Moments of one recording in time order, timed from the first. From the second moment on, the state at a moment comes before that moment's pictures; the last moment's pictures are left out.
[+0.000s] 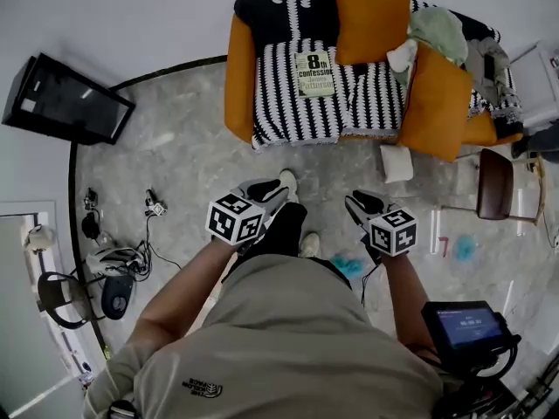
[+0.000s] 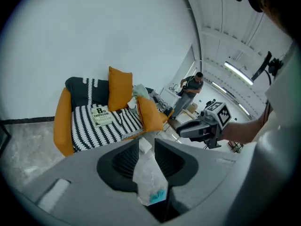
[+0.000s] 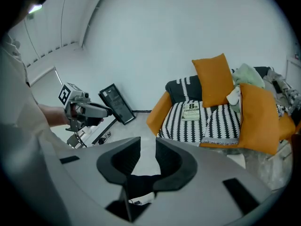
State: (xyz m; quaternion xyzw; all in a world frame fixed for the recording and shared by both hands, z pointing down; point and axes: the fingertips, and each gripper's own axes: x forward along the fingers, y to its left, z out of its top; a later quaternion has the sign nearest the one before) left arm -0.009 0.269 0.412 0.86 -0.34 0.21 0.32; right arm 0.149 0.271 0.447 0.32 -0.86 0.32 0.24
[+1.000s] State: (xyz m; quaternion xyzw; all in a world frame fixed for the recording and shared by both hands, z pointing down) left arm -0.069 -0.099 0.579 0.79 -0.36 0.17 0.47; right arm 0.105 -0.122 0.577 0.32 -0.81 0.42 0.27
